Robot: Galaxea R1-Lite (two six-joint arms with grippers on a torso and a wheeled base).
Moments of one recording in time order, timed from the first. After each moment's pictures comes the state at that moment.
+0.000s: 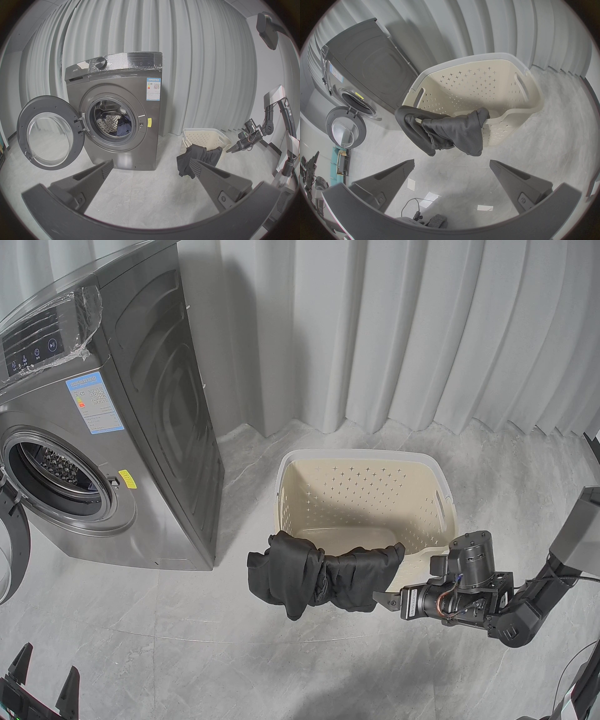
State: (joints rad) left arm 0.00 0.02 -0.02 0.00 0.00 -0.03; right arm 0.51 1.99 -0.53 -0.87 -0.03 0.34
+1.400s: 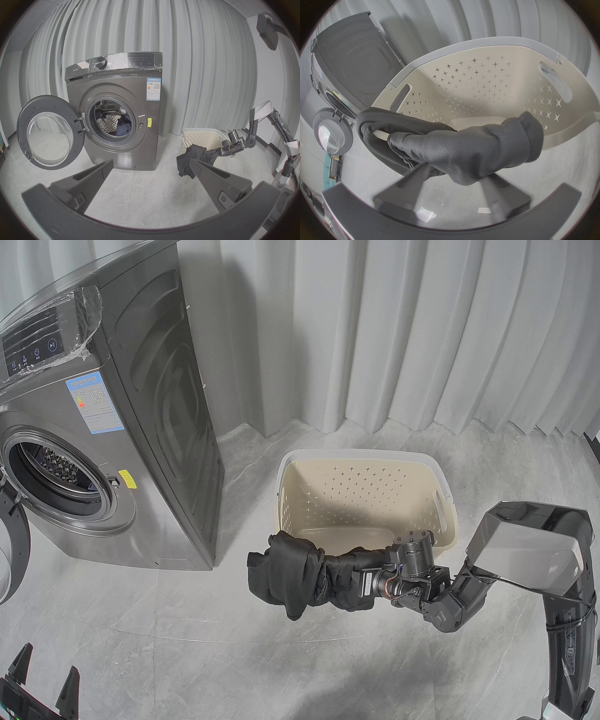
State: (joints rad) left arm 0.00 0.02 -0.02 0.00 0.00 -0.03; right arm 0.51 2.38 -0.94 -0.94 -0.08 0.33
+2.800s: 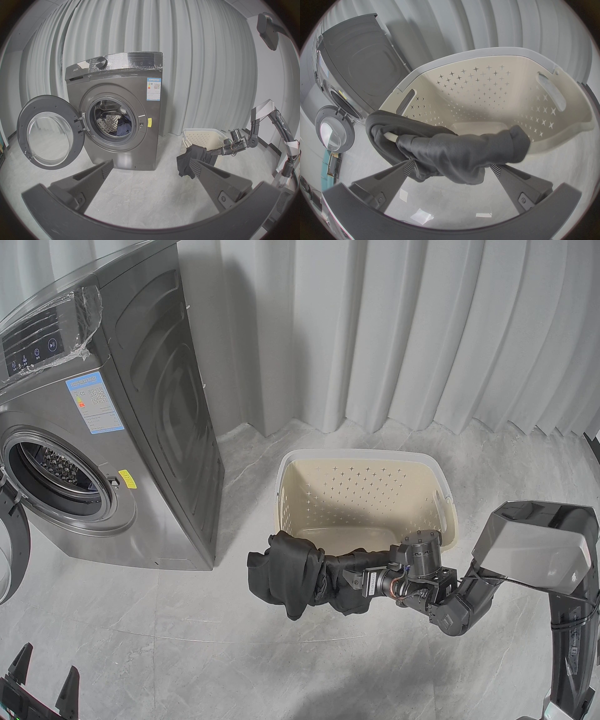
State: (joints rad) left arm 0.00 0.02 -0.02 0.00 0.00 -0.03; right arm 0.50 2.35 -0.87 -1.02 -0.09 0.29
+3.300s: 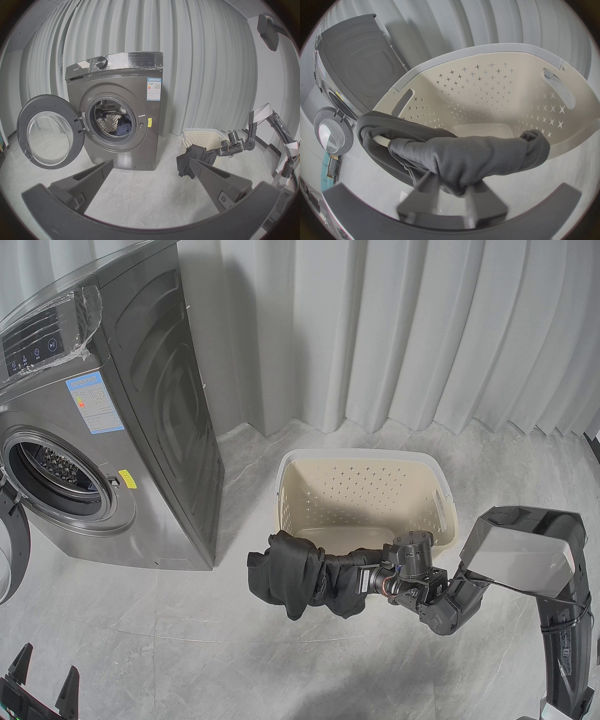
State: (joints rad) left arm 0.00 0.02 -0.02 0.00 0.00 -0.03; right arm 0.51 2.42 -0.95 -1.04 -0.09 0.30
